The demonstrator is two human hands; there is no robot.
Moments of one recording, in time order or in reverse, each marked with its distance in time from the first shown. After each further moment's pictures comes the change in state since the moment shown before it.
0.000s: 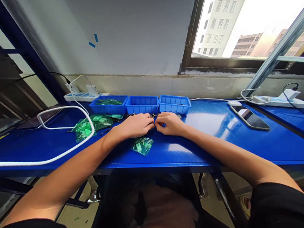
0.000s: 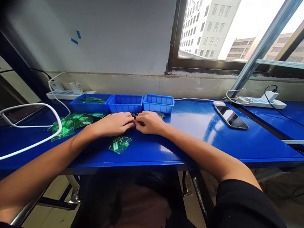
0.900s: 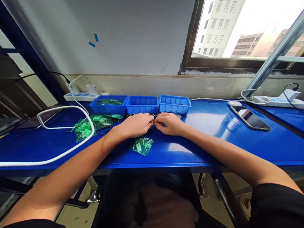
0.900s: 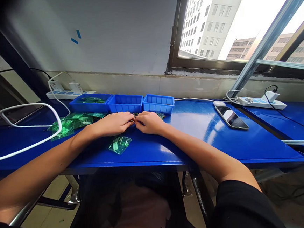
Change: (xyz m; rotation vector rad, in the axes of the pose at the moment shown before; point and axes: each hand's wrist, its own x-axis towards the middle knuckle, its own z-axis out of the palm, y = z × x) left_hand 0.001 -0.001 0.003 -0.032 0.029 -0.040; right_hand 0.001 -0.001 -0.001 -0.016 -0.073 0.063
